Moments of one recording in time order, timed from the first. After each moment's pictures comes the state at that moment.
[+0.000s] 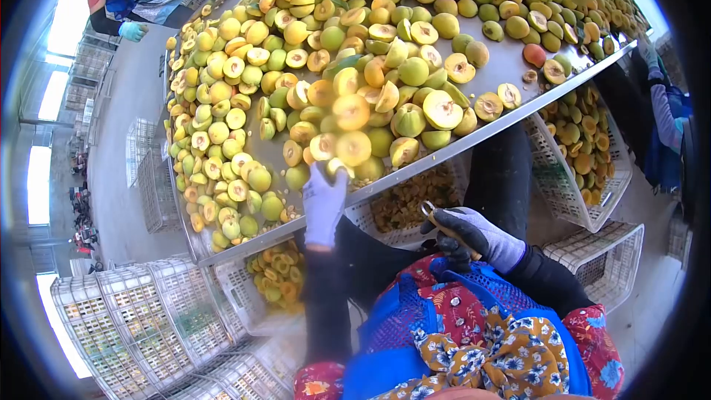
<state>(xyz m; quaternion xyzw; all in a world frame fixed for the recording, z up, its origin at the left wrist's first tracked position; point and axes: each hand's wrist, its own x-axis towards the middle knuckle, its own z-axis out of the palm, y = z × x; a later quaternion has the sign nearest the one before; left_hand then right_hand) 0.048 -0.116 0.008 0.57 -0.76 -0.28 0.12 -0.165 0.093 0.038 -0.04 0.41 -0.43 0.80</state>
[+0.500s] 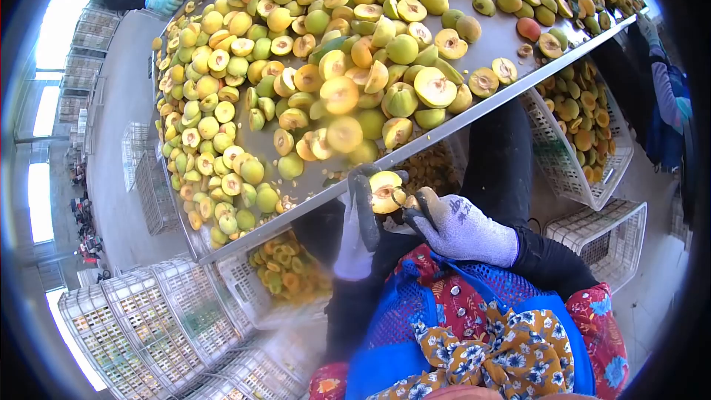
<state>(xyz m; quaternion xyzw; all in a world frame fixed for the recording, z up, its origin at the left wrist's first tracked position) 0.015 -0.023 0.046 0.40 -0.40 -0.78 0.28 -0.133 0.084 0.062 -0.59 0.64 -0.33 0.35</state>
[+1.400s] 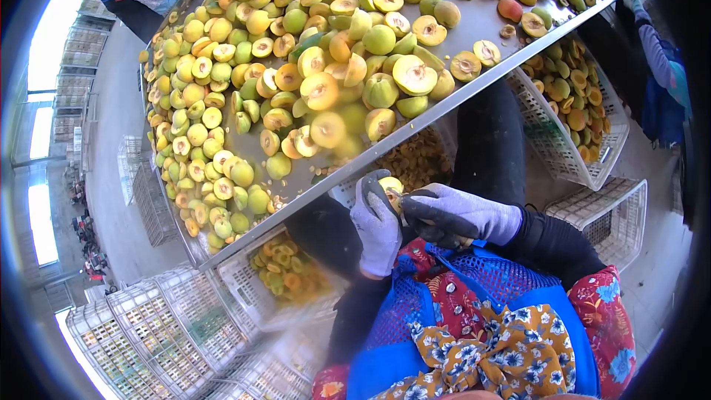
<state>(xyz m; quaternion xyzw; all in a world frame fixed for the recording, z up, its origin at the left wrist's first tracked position) -0.005 0.018 0.032 0.49 -0.67 -0.46 0.32 -0.162 0.077 0.075 -0.19 0.46 -0.29 0.82</state>
